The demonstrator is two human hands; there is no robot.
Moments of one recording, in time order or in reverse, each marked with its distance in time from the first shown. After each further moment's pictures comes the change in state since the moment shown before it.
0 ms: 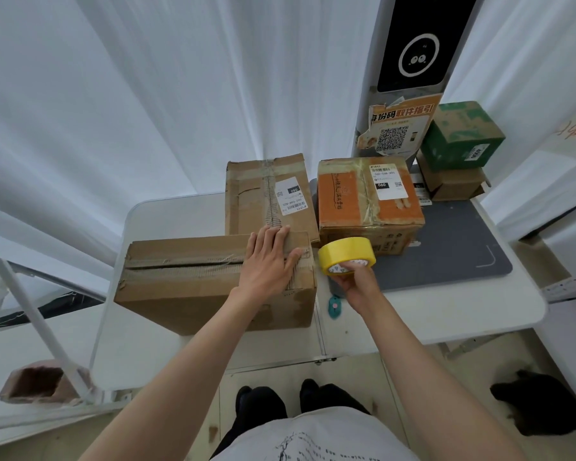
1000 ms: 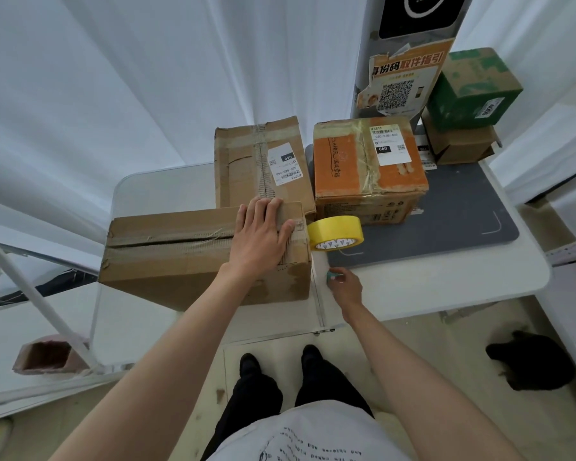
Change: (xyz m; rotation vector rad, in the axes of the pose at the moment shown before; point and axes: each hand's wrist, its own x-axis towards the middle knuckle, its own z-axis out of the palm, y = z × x) left_hand 0.005 0.002 0.001 -0.001 0.006 -0.018; right_hand 0.044 0.097 -0.071 -0.947 0.179 -0.169
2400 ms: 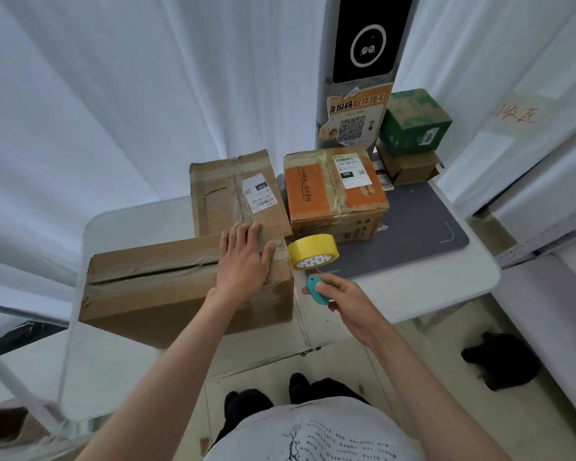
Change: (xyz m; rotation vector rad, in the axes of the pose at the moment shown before) left_hand -0.003 0.005 -0.007 -0.032 -0.032 0.005; right_hand -0.111 -0.092 -0.082 0.348 -0.367 -0.051
